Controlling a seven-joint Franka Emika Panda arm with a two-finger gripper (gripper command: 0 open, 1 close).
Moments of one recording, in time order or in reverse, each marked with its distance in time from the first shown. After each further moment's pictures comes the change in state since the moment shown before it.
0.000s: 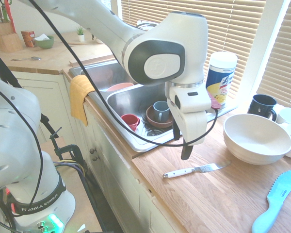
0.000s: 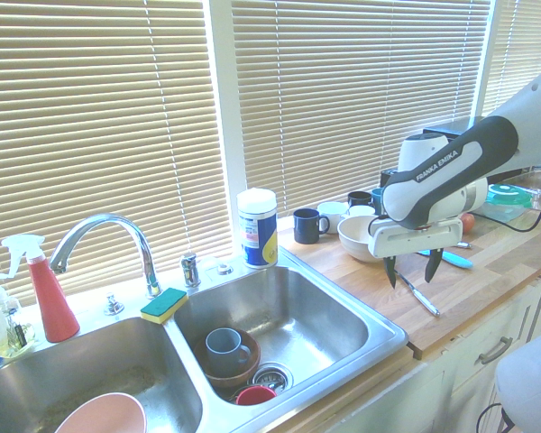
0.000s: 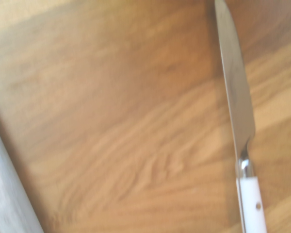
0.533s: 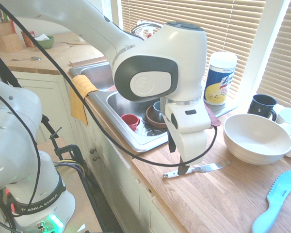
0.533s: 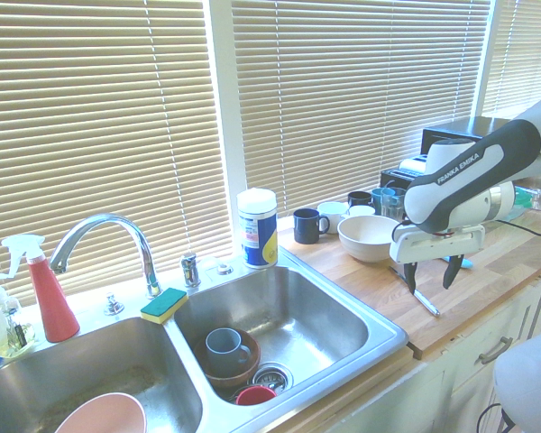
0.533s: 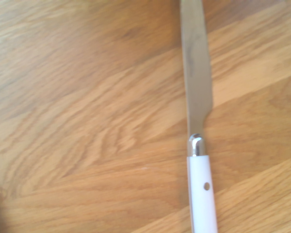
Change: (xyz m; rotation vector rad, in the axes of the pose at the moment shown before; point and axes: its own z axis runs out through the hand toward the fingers) arm 0.026 0.035 0.007 0.021 -0.024 -0.021
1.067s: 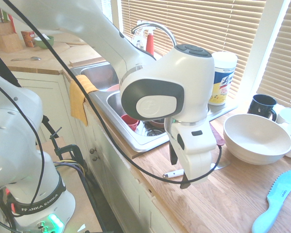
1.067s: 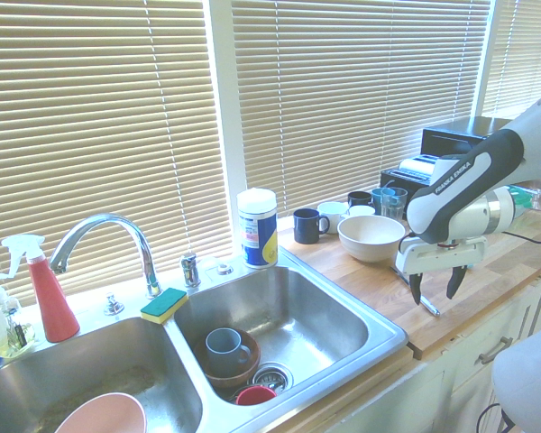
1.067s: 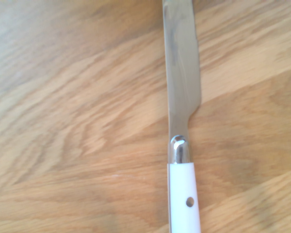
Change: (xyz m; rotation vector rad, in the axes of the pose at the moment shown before) arm 0.016 0.007 0.042 -0.011 -0.028 -0.028
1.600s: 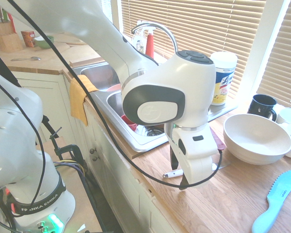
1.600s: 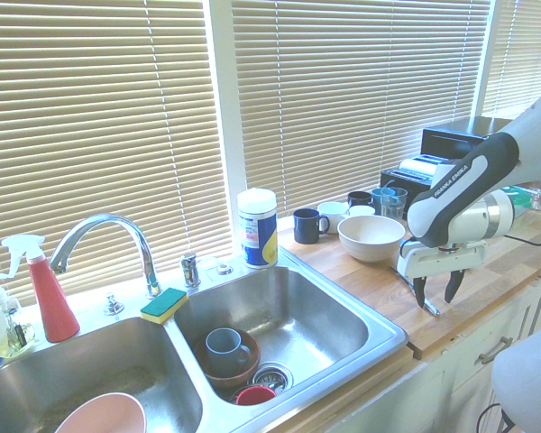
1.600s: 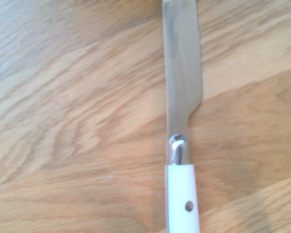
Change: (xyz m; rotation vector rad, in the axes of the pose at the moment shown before) arm 0.000 -0.001 0.001 0.001 0.002 -0.012
